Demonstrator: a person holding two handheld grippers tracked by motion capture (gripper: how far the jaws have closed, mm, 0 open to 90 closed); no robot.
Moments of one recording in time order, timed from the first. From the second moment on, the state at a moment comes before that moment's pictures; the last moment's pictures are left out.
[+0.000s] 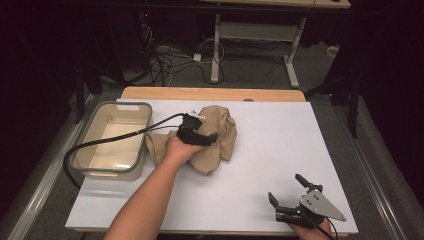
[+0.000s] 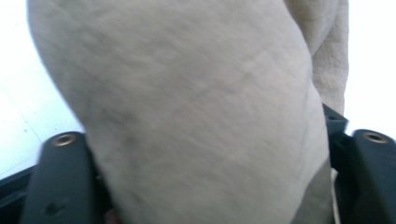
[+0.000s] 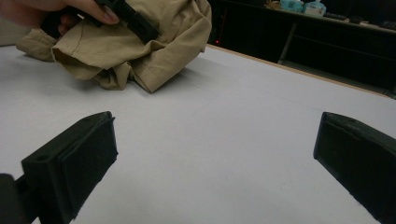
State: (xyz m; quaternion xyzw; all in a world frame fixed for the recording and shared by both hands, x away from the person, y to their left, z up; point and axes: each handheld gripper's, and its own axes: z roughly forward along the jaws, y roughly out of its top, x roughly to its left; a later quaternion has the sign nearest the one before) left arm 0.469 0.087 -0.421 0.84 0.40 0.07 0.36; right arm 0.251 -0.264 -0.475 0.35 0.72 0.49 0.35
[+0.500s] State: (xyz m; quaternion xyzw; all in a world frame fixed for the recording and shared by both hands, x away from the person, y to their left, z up) left arm 0.477 0.080 -0.443 0.83 0.40 0.07 0.38; right arm 0.253 -0.267 -0.473 0.35 0.71 0.50 0.35
